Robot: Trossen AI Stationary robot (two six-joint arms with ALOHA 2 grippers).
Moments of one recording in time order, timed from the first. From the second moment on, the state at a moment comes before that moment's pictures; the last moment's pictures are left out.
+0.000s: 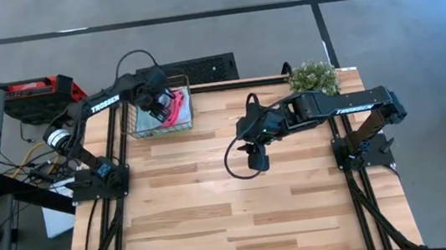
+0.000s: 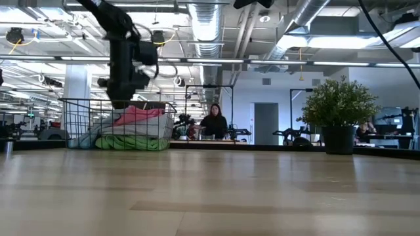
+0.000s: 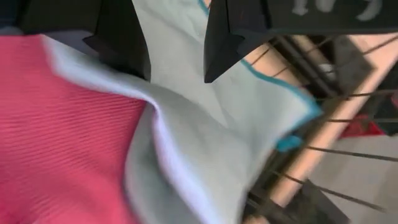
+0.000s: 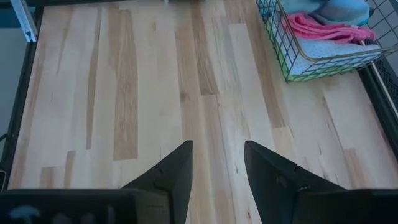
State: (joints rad) left arm 0.85 1.56 1.15 -0.95 -0.20 0.04; right arm 0.11 1.61 1.71 -0.96 0.12 0.11
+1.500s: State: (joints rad) left arm 0.36 0.16 0.88 -0.80 -0.17 -0.21; right arm 0.17 0.44 0.76 -0.29 0.31 0.18
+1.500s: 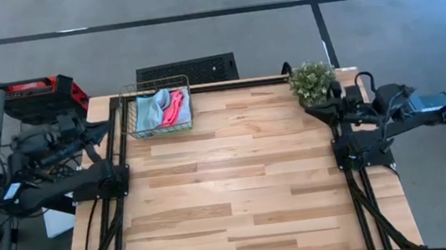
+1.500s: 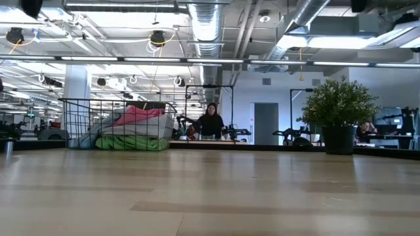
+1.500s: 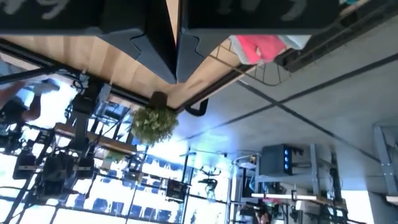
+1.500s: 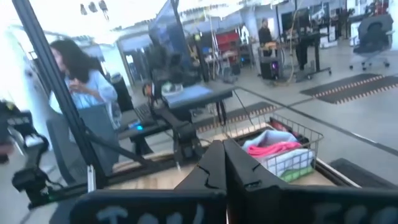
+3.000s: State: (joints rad) left arm 0.36 0.02 0.01 0.03 0.00 -0.37; right arm 0.12 0.00 0.01 0.21 0.18 0.13
